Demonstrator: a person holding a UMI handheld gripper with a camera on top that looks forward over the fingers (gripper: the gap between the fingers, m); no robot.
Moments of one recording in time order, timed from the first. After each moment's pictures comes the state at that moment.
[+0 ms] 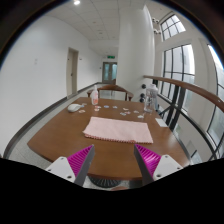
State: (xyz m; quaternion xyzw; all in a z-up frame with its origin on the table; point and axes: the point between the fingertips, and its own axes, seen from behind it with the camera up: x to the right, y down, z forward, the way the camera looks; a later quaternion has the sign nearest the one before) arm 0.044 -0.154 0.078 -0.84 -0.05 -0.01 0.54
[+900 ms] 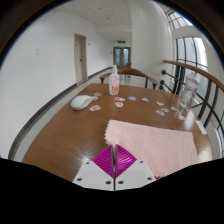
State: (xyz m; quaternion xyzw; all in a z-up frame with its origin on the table) arm -0.070 0.025 -0.007 -0.88 -0.08 0.04 0.46
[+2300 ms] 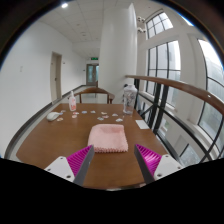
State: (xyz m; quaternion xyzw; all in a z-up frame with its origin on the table) arm 0.131 -0.120 0.095 -0.84 0.03 -0.05 0.54
